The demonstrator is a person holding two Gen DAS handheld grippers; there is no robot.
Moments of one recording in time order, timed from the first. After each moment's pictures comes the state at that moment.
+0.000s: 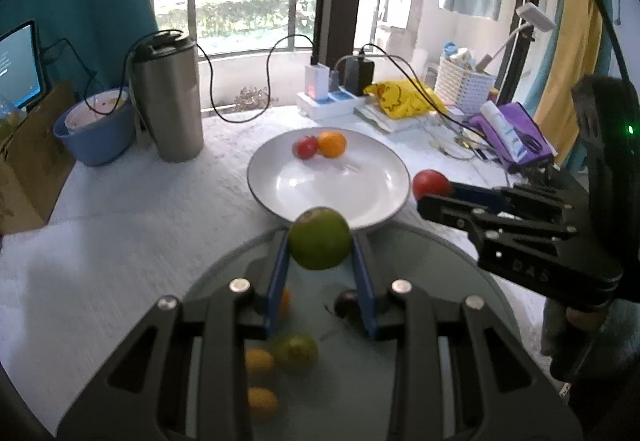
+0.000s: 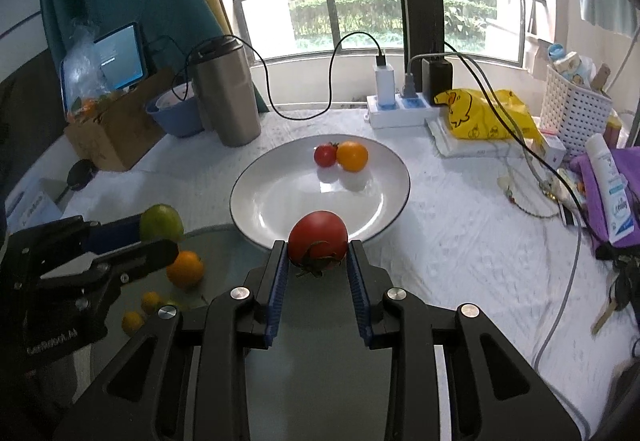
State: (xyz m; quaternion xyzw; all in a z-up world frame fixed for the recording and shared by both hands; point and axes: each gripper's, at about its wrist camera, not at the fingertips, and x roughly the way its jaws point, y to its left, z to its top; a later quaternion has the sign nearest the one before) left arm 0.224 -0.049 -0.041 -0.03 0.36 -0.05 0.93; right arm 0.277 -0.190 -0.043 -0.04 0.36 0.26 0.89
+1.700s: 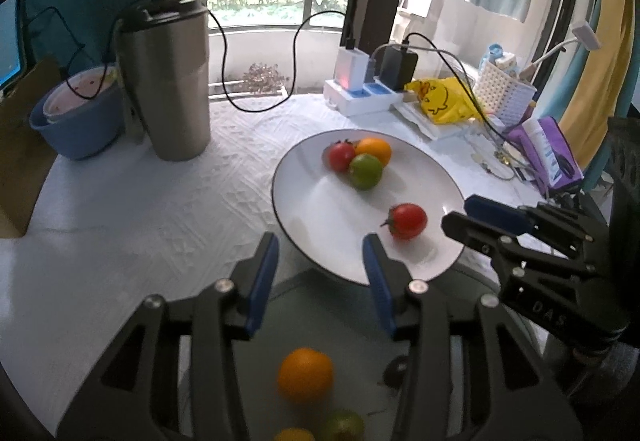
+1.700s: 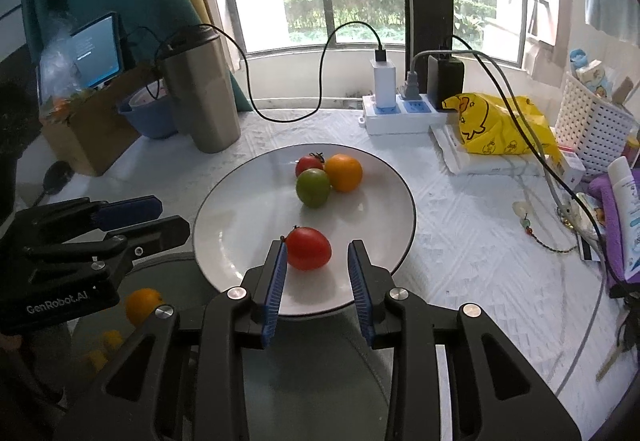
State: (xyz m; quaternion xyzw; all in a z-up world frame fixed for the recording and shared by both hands) left arm 0.291 -0.018 -0.059 -0.06 0.40 -0.04 0.91; right arm 0.325 -0.168 -0.057 -0.06 0.37 0.25 0.89
